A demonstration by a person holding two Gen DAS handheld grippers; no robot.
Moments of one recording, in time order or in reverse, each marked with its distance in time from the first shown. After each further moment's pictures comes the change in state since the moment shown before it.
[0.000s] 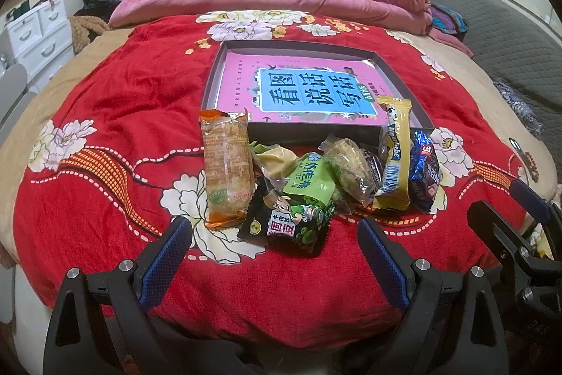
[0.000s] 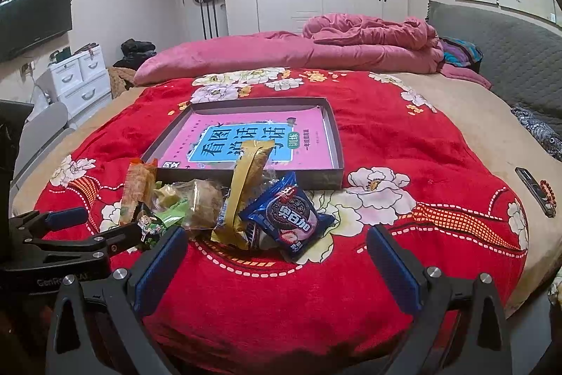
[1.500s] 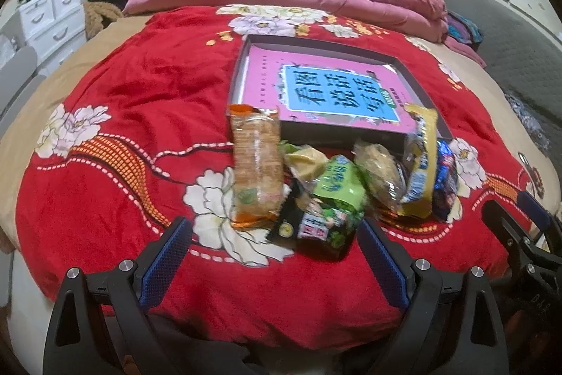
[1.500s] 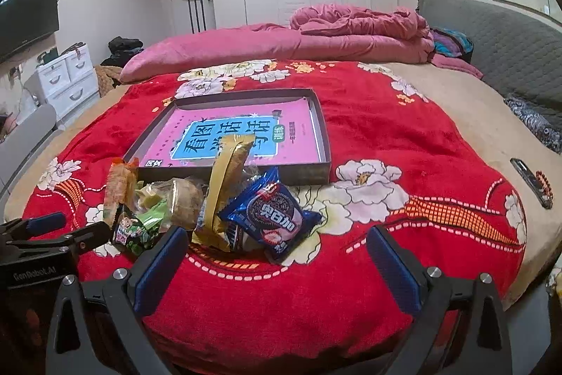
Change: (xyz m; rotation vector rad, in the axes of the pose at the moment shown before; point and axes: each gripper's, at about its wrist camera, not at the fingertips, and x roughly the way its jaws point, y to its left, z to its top) left arm 0.006 0.027 0.003 -0.074 0.016 0.026; right arm 0.015 -0.009 0.003 0.022 0.028 -0.048
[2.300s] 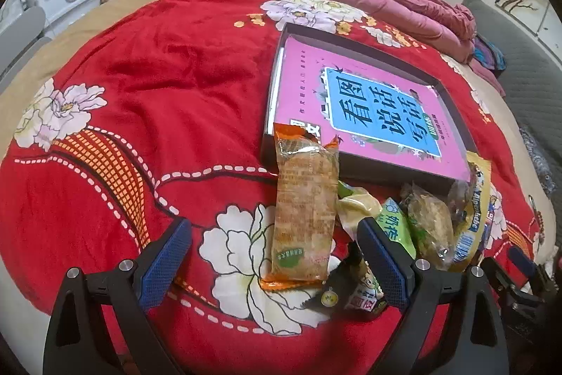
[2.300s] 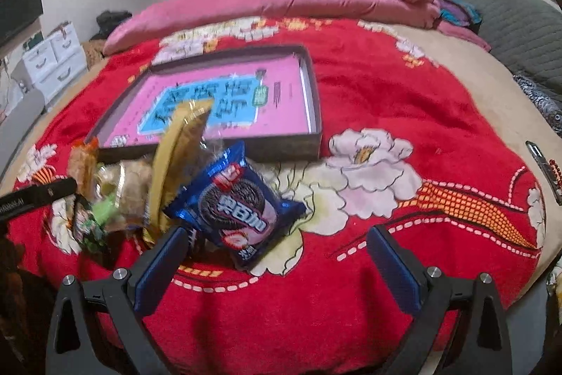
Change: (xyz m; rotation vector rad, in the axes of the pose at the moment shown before) left arm 0.054 0.034 0.033 -0.133 0.055 -0.008; right arm 0.067 -0.024 0.005 0.010 0.201 0.000
